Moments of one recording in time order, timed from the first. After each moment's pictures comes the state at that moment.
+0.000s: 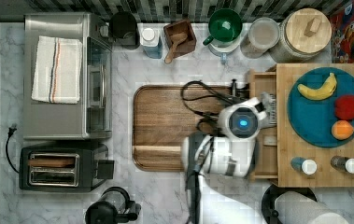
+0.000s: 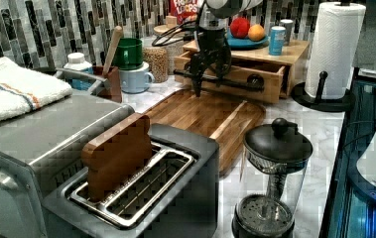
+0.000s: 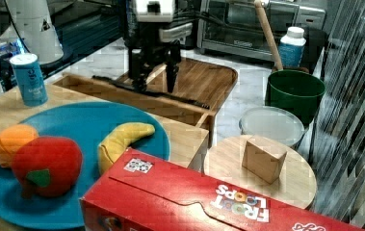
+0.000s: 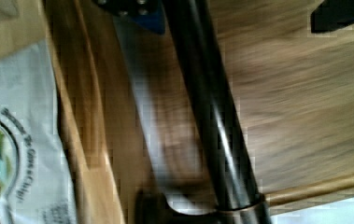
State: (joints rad) arm -0.21 0.21 0.02 -2.38 -0.07 1.06 -0.68
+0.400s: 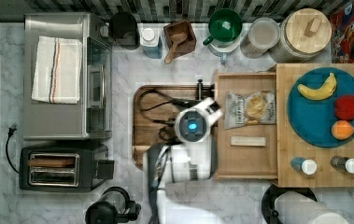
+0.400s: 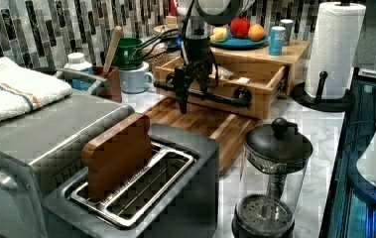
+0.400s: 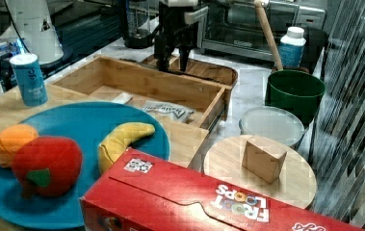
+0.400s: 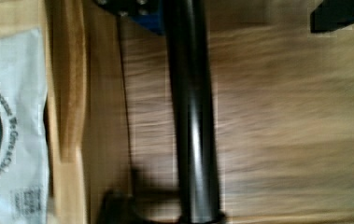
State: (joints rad) arm -0.09 0.15 0.12 -2.44 -0.11 1.05 -0.60
